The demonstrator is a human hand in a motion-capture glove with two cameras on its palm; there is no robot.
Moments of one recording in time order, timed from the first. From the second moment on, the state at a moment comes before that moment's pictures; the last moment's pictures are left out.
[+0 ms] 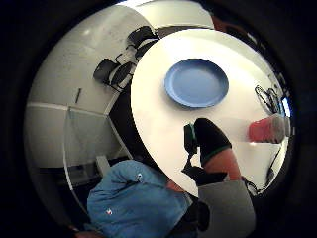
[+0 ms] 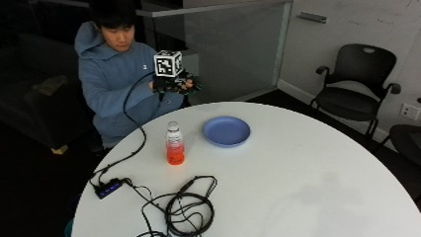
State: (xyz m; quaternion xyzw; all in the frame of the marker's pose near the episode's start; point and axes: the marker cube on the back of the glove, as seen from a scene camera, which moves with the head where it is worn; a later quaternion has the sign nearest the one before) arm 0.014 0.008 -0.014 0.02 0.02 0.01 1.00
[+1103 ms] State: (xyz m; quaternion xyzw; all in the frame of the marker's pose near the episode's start) arm 0.238 0.121 -0.008 0.15 -0.18 0.11 0.97
